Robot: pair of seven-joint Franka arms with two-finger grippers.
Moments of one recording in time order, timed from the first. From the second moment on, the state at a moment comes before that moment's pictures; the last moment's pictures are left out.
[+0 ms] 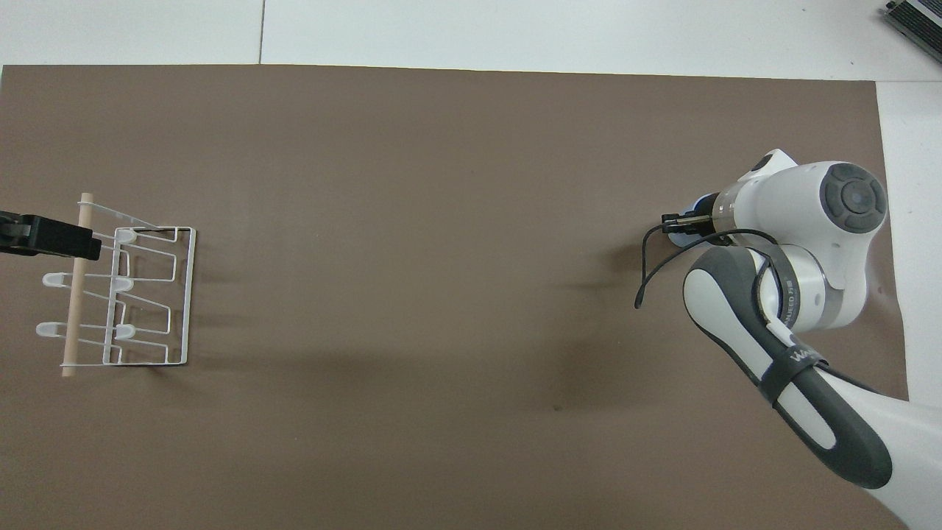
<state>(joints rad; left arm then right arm) -0.05 -0.06 0.00 -1.60 -0.02 1.56 0.11 -0.18 0.27 0.25 -1.97 -0.02 2.38 0.02</state>
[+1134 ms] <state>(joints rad) -0.05 -0.06 -0.02 -1.60 -0.02 1.61 0.11 -0.19 -0.05 0.23 -1.72 0.38 1.72 -0.10</state>
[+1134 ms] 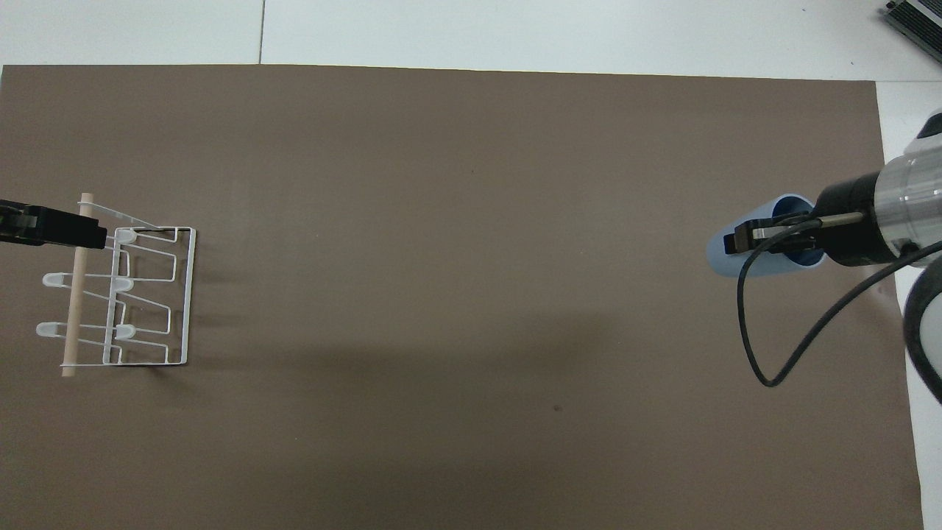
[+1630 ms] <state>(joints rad) -0.05 -0.06 -0.02 -1.60 -0.15 1.62 0.19 -0.10 -0.06 0.27 -1.72 0.94 1.73 -0.12</state>
